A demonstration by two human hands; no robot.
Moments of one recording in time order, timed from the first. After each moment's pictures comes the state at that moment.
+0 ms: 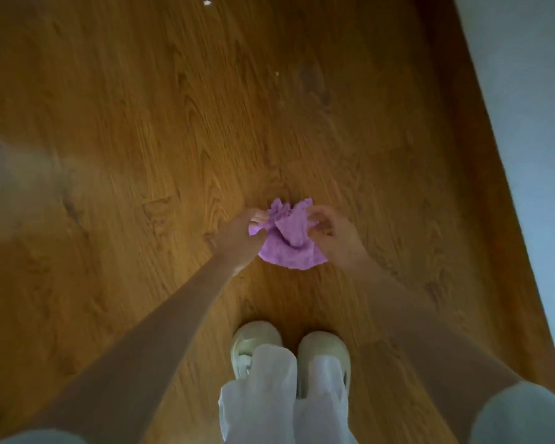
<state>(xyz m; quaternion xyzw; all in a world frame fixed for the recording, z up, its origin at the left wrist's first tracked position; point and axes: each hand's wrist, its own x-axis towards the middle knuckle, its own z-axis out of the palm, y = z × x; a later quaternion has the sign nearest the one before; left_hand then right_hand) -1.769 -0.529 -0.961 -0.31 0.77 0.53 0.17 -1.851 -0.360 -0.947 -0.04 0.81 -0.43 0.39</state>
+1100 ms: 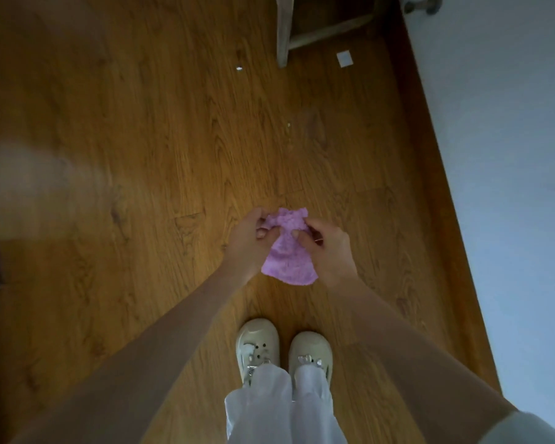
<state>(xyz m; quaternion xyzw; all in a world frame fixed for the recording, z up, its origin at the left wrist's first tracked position) -1.786 -0.527 -0.794 -0.33 0.72 0.60 0.08 -1.847 -0.392 -0.803 -0.14 0.84 -0.45 0.29</state>
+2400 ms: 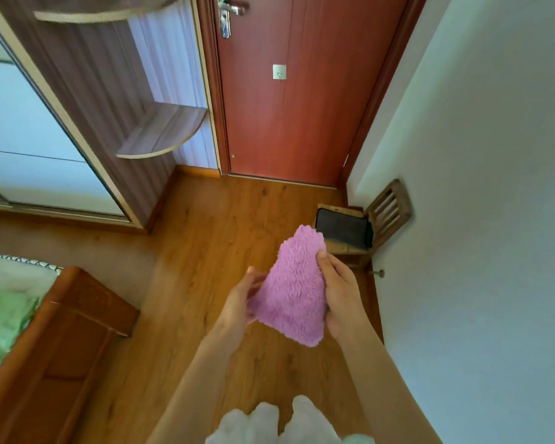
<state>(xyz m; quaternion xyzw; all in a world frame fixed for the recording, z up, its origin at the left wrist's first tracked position) -1.686 -0.587 -0.179 -0.46 0.48 0.74 -0.10 -1.795 -0.491 -0.135 -0.08 0.66 -0.66 0.35</state>
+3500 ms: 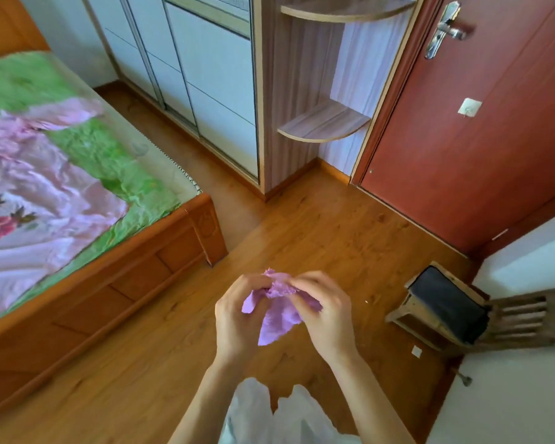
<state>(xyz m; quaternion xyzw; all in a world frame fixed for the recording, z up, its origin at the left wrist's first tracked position) -1.630 -0.518 -0.166 -0.54 0.63 0.23 -0.51 -1.770 -0.518 -0.169 -0.66 0.51 -0.52 0.17</state>
